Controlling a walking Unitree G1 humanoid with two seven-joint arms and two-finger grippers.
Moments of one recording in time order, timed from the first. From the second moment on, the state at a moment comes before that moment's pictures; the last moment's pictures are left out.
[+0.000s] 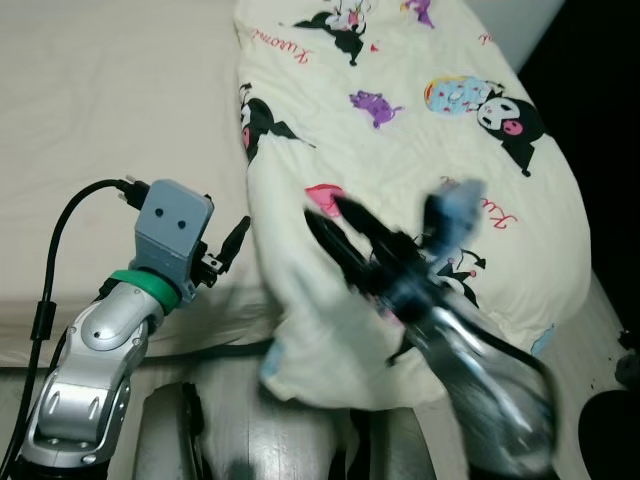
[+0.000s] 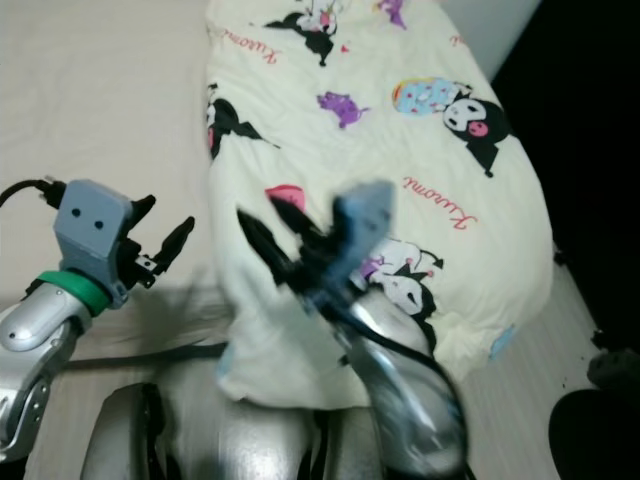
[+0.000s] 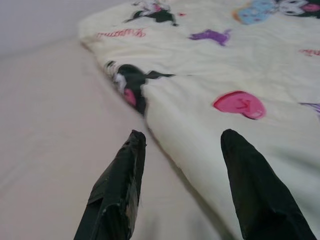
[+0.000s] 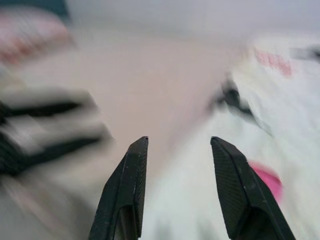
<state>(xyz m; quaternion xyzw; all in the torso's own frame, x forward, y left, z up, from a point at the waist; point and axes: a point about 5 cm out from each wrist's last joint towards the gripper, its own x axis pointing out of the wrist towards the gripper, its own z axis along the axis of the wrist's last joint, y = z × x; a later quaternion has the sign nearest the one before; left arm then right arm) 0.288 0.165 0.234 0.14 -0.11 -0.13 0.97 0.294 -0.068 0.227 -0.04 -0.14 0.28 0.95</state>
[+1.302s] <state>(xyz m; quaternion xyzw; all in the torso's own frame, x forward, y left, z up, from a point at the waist) 0.288 0.139 0.224 0.12 -0.14 -0.13 0.97 0.316 -0.117 0.227 0.13 -0.19 0.12 0.97</state>
